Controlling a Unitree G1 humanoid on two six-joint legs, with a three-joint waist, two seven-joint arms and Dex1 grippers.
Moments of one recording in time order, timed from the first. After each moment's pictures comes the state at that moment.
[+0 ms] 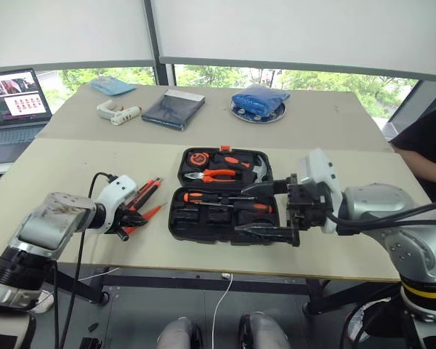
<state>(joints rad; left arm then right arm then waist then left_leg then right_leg) -0.53 0.99 -0.20 -0.01 -0.33 0.90 -1.02 -0.51 -0.77 -0.01 -0.58 0.78 0.90 0.94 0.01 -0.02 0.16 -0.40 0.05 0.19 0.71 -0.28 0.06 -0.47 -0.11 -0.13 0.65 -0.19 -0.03</state>
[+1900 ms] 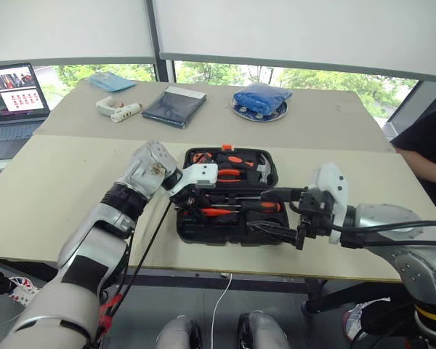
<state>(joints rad) -1.11 0.52 -0.49 0.60 0.07 0.39 -1.61 -0.34 -0.77 -0.07 -0.63 0.77 0.87 0.71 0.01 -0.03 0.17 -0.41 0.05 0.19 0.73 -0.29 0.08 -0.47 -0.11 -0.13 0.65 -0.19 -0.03</state>
